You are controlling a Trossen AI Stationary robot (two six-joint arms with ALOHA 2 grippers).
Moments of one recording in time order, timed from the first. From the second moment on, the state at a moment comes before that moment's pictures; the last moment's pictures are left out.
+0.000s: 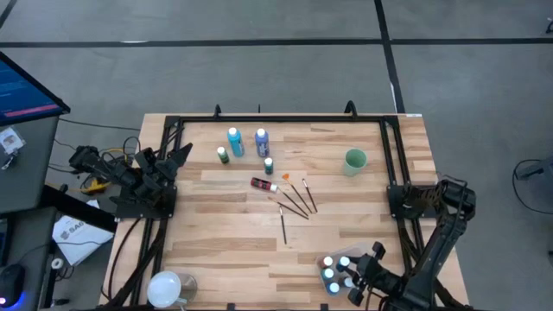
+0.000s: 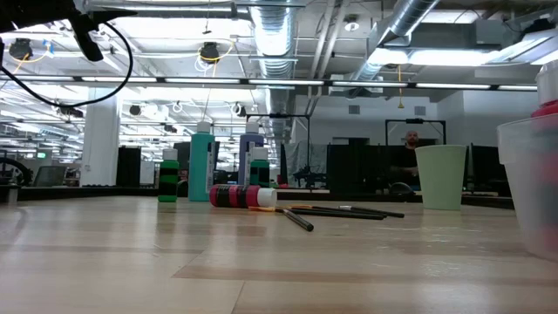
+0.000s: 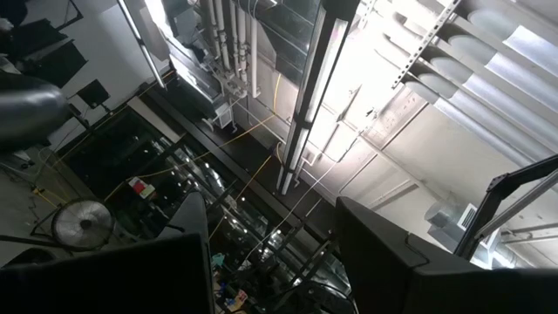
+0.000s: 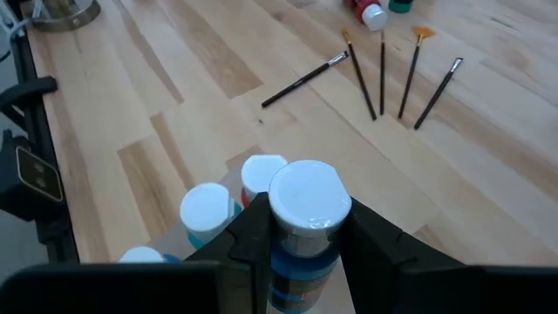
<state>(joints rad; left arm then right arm) -0.45 0.21 0.02 1.06 -0.76 -0.24 1.13 1.87 1.35 -1.15 0.95 1.77</state>
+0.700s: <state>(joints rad) -0.45 0.21 0.02 1.06 -0.76 -0.24 1.14 1.87 1.21 -0.89 0.95 1.72</state>
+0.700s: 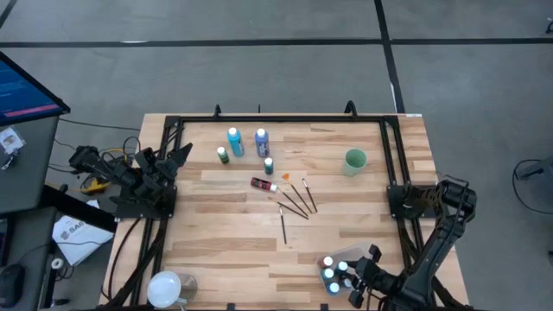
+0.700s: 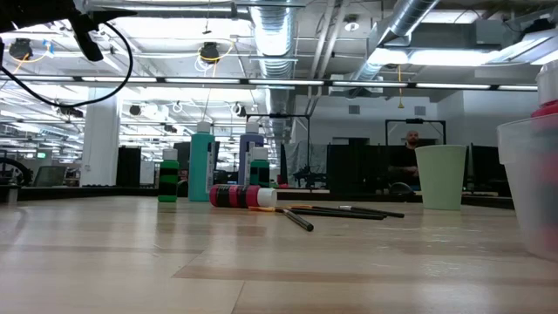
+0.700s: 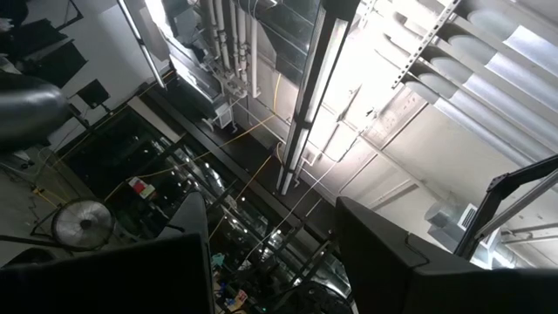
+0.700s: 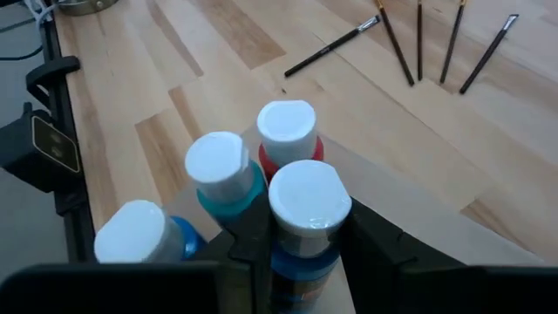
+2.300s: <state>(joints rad) -0.45 0.21 0.02 1.06 -0.76 -0.24 1.09 1.82 1.31 -1.01 0.91 1.61</state>
